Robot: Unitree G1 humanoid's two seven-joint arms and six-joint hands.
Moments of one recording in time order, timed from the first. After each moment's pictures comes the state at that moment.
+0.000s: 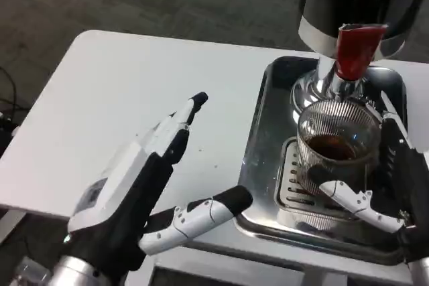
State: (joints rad) left arm 0.05 0.31 -0.05 -0.56 0.45 -0.04 -0.19; right arm -0.18 -0.20 -0.06 0.23 -0.15 -0.62 -0.09
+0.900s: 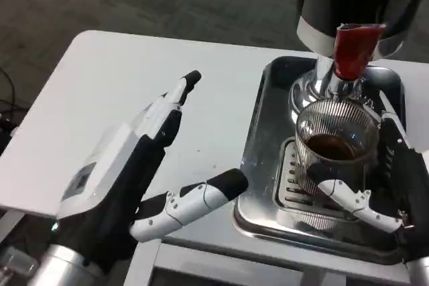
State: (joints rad) left arm 0.04 0.32 -0.02 -0.63 0.44 0.01 -0.21; right arm -0.18 -0.20 -0.05 0.23 -0.15 -0.62 -0.09
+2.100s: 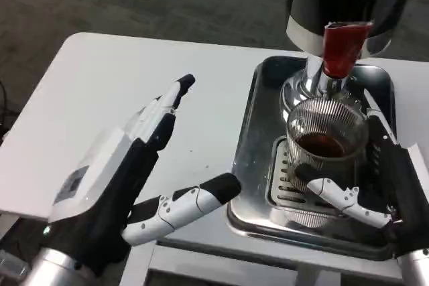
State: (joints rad) left arm 0.06 0.33 0.01 -0.63 0.42 -0.01 -0.21; right arm -0.21 -0.21 -0.02 0.25 -0.17 -0.59 -0.07
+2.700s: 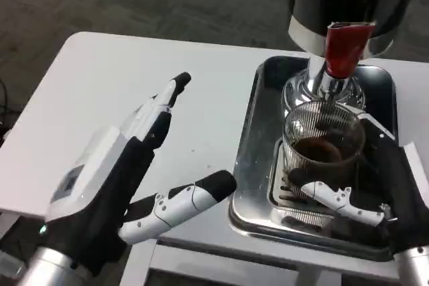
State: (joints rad) left arm 0.06 0.33 0.02 -0.63 0.40 -0.01 -0.21; right arm -0.22 -0.21 -0.02 0.24 -0.26 -0.57 -0.15
